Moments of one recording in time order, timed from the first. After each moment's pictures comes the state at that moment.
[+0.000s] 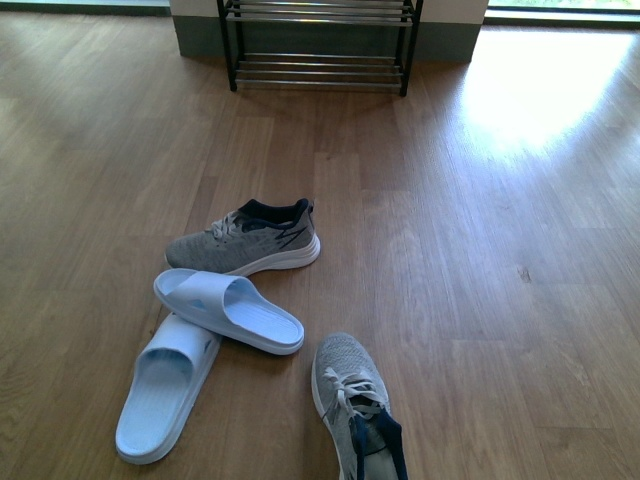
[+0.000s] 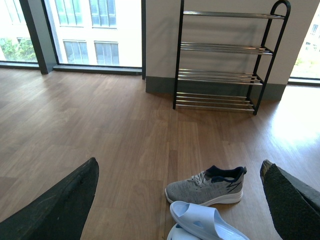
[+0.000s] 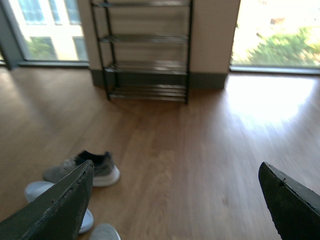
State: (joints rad) left arm 0.00 0.02 0.01 0.00 0.00 -0.01; right arm 0.04 0.06 0.04 -0.07 0.13 0.04
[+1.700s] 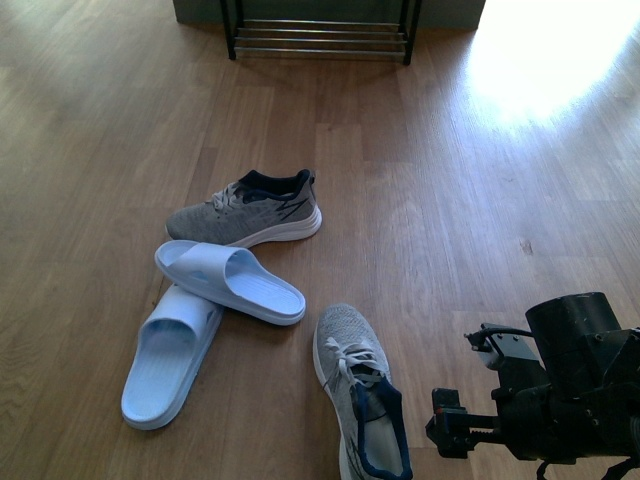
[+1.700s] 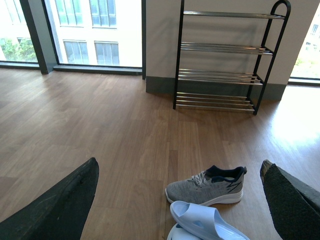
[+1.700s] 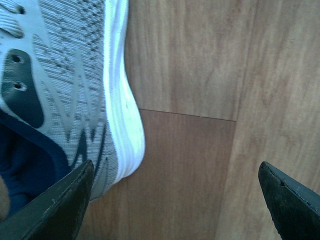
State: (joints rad) left arm 0.00 0.02 0.01 0.00 0.00 -0.01; right arm 0.03 2.64 0.80 0.53 -0.26 0.20
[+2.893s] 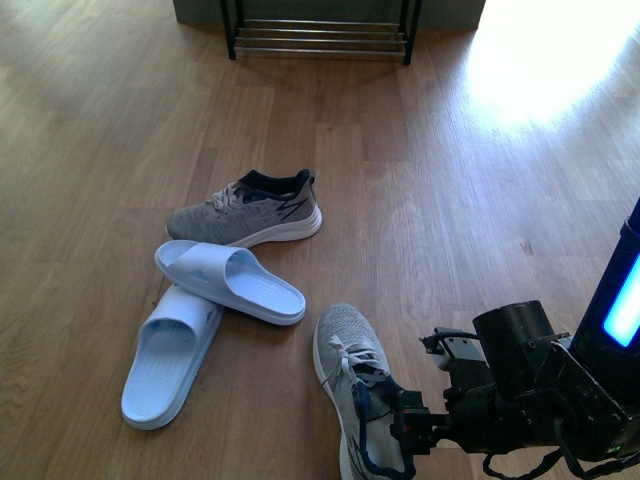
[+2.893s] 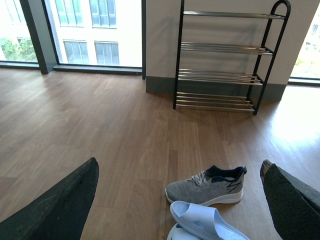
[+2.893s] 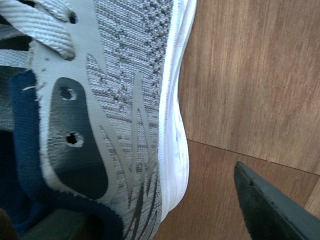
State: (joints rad) left arm 0.00 0.02 0.01 0.00 0.00 -0.01; right arm 0.10 2.79 0.96 0.57 -0.32 0.22
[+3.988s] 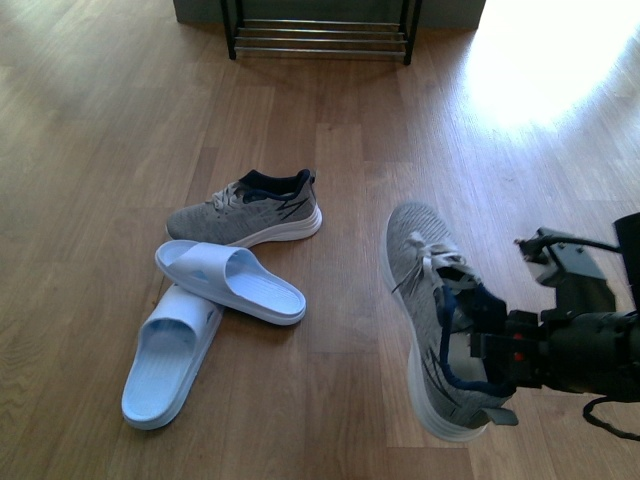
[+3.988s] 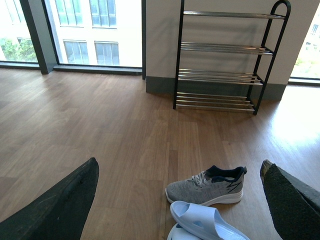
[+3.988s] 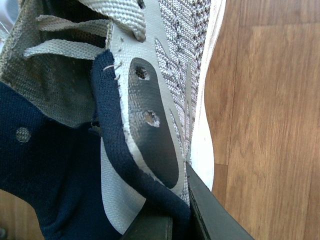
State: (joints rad) left arm 0.00 0.02 0.01 0.00 0.00 -0.01; right arm 0.01 2.06 0.53 0.57 -0.21 0.24
